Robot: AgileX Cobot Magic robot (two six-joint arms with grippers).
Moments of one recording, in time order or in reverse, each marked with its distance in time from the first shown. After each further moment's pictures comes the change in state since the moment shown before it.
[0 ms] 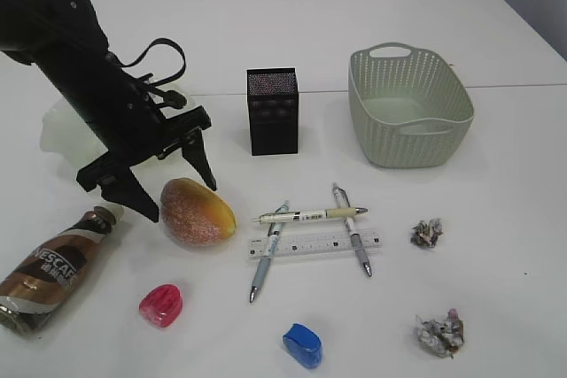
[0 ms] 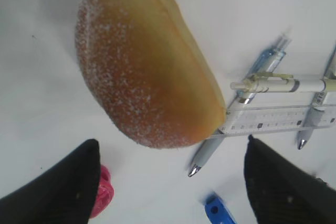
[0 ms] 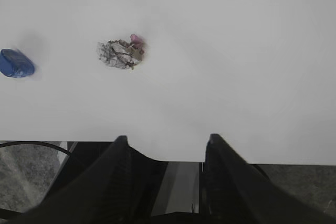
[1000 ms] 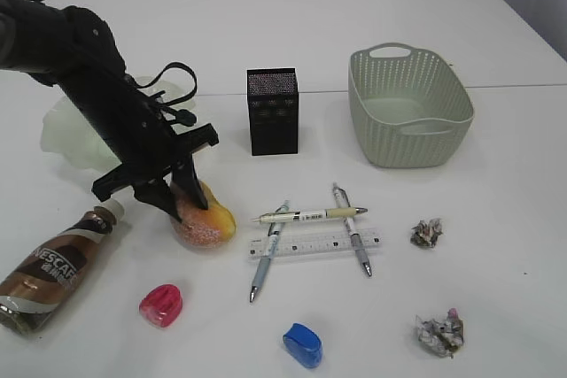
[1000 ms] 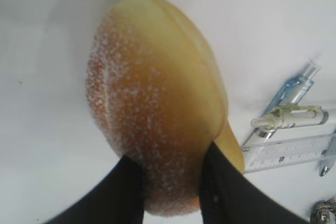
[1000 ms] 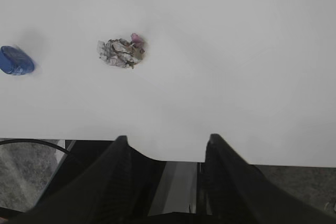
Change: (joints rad) left arm 0.000 0.103 -0.032 -0.008 -0.053 0.050; right arm 0.000 0.000 0.000 0.000 0.000 -0.016
